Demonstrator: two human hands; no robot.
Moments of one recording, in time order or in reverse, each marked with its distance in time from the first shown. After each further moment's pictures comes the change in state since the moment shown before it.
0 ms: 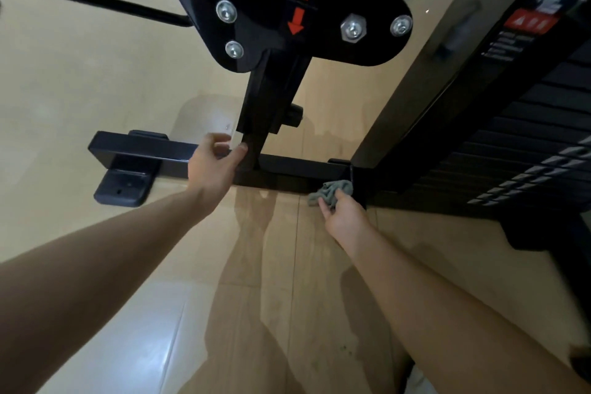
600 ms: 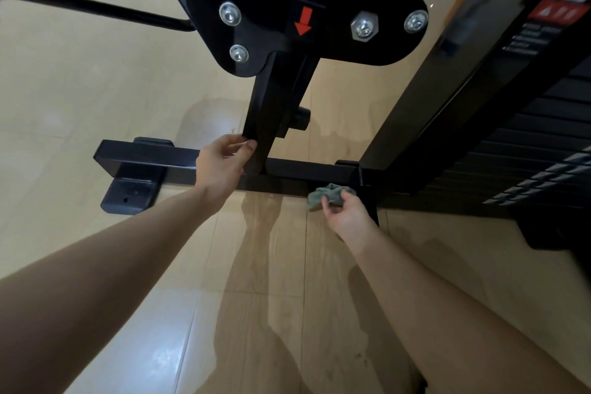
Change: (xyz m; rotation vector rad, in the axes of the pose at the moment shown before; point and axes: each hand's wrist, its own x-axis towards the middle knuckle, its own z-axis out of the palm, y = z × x) left_hand 0.022 -0.003 0.004 -0.077 -0.068 0.055; right_hand -0.014 -0.010 0.027 0.468 0.027 0.206
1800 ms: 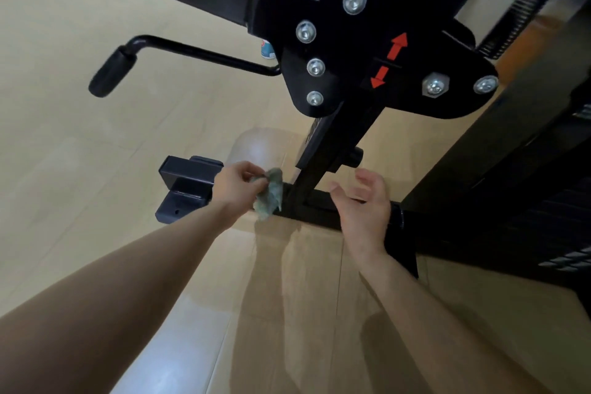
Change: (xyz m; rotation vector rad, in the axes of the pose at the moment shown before) left_hand 0.010 -0.004 -0.059 0.191 0.081 -0.063; right_hand -0.071 0.051 0.042 -0.946 -0.347 -1.066
